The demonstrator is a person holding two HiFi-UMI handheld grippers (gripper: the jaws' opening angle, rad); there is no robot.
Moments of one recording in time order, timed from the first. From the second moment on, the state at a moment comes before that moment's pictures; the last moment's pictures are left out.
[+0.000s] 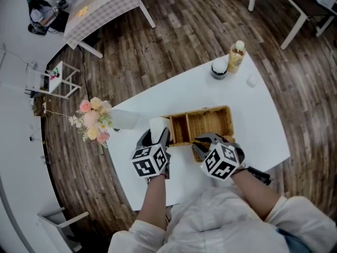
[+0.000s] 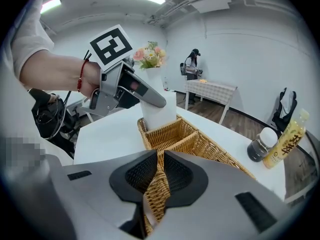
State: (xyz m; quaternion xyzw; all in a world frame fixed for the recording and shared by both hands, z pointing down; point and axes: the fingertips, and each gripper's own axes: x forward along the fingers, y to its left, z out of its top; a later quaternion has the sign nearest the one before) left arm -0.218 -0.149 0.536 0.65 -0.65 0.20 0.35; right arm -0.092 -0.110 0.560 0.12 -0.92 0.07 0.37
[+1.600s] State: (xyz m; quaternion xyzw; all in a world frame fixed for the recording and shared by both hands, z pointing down) left arm -0.177 -0.150 0.461 0.61 -0.51 -0.34 0.50; right arm -0.094 -0.130 0.426 0.17 -0.98 0.09 0.06
